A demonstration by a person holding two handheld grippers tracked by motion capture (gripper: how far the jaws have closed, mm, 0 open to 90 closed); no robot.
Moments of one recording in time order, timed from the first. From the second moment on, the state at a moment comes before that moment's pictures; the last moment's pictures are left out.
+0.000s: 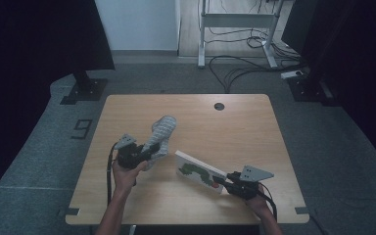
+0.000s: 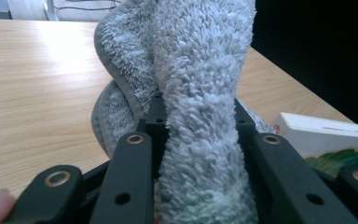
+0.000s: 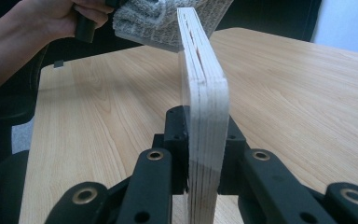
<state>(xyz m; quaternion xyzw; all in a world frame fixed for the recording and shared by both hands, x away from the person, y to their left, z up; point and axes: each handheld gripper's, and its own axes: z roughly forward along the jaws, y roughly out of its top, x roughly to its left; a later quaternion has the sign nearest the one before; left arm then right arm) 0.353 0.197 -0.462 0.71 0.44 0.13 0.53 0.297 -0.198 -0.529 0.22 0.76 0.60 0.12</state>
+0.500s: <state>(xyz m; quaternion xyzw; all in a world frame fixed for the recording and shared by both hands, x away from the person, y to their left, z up) 0.355 0.170 -0.464 0.74 0.41 0.12 0.52 0.296 -0.197 -0.529 0.22 0.76 0.60 0.12</state>
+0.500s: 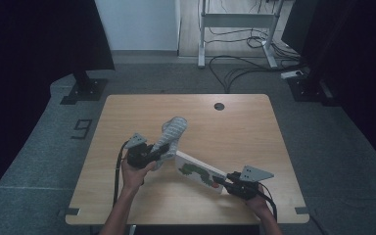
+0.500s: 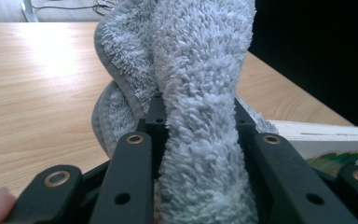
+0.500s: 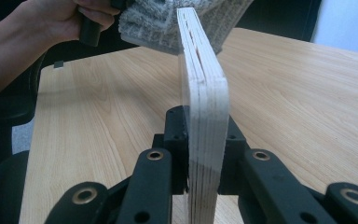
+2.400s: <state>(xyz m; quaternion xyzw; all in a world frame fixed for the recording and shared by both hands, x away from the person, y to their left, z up) 0.362 0.145 -0.531 0.81 0.42 0.10 0.38 0.296 -0.196 -0.531 0.22 0.76 0.61 0.12</state>
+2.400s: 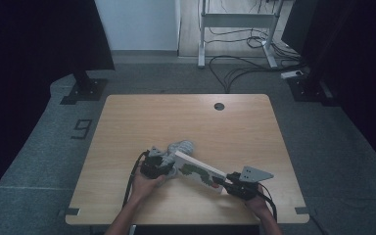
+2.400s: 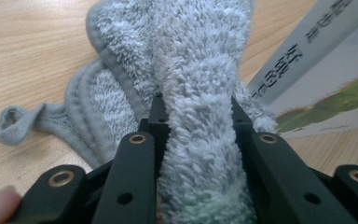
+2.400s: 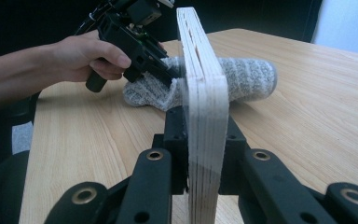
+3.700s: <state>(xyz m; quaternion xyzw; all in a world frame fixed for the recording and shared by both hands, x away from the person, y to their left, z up) 0.355 0.156 -0.479 0.75 0.42 0.11 0.50 0.295 -0.196 -0.530 0.21 0.76 0.60 0.13</state>
